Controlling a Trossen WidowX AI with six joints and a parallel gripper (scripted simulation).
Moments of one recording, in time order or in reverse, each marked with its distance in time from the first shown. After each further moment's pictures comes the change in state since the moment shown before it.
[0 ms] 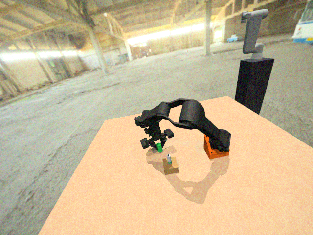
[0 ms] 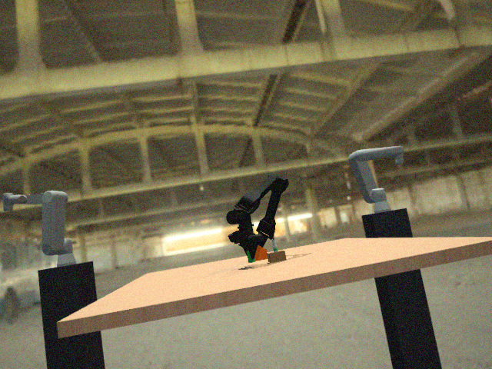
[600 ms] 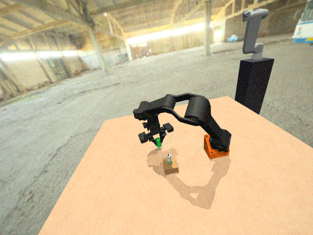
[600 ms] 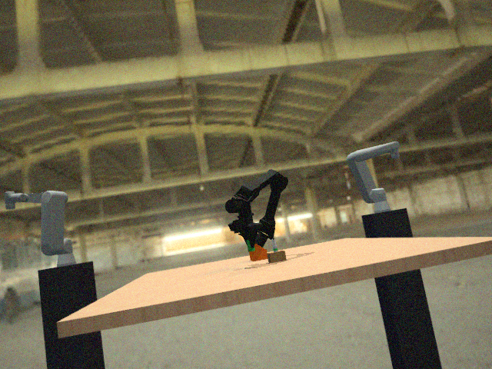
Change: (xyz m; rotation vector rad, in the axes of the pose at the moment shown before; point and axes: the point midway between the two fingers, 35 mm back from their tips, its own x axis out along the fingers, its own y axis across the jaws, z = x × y) arm -0.046 0.000 -0.008 0.000 -0.005 0.005
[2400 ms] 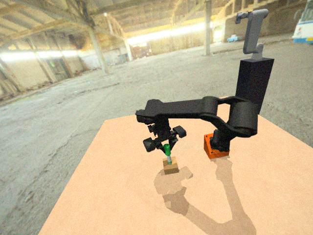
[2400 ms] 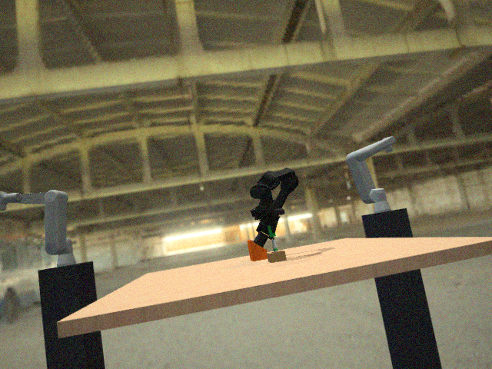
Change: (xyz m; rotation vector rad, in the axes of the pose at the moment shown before) arm -0.044 -0.007 -0.116 -0.006 -0.002 -0.005
